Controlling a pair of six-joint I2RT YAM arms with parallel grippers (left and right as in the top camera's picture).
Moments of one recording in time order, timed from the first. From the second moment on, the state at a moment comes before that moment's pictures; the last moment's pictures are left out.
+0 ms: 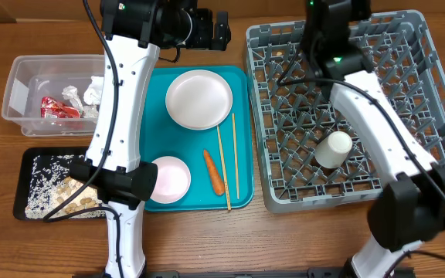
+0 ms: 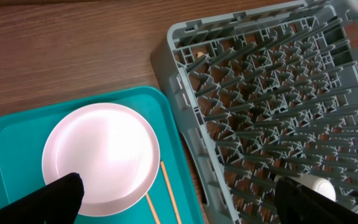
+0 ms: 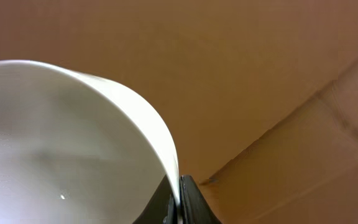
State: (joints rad) left arm -0.28 2.23 2.75 -1.47 0.28 -0.21; right arm 0.29 1.87 1.67 0.04 0.83 -0.59
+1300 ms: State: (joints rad) left arm -0.28 2.23 2.75 -1.47 0.28 -0.21; right arm 0.27 2.08 1.55 0.04 0.86 -0.94
